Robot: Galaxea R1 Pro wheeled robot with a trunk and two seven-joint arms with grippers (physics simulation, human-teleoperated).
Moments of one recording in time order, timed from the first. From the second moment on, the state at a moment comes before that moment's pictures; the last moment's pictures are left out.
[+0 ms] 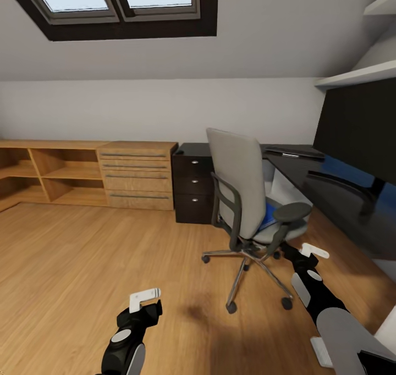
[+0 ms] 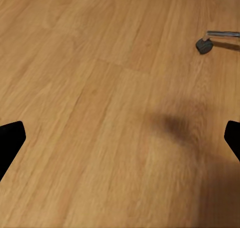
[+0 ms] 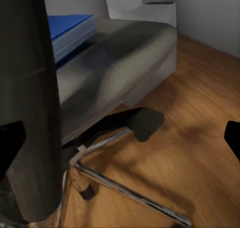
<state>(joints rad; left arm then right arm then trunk) -0.08 -0.17 -0.15 -1.45 0.17 0.52 0.43 -0.74 -0.10 -0.26 -0.48 -0.15 -0.18 -0.12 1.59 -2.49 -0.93</state>
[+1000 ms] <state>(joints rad) -0.08 -0.17 -0.15 -1.45 0.17 0.52 0.43 -0.74 -0.10 -0.26 -0.47 -0.15 -0.18 -0.12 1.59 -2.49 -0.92</state>
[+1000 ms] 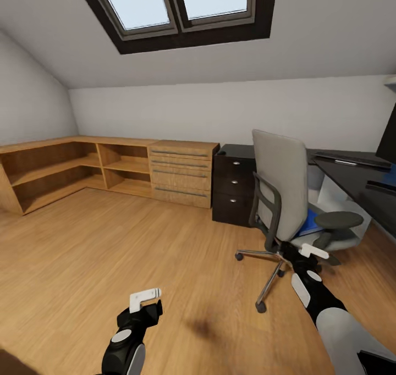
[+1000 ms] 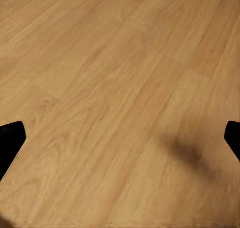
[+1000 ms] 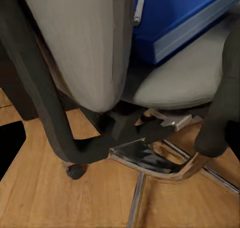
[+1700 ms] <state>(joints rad) -0.08 -0.17 -0.15 -1.45 0.17 0.52 0.43 -0.74 -0.10 -0.26 -0.48 -0.15 -0.18 -0.12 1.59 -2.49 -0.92</state>
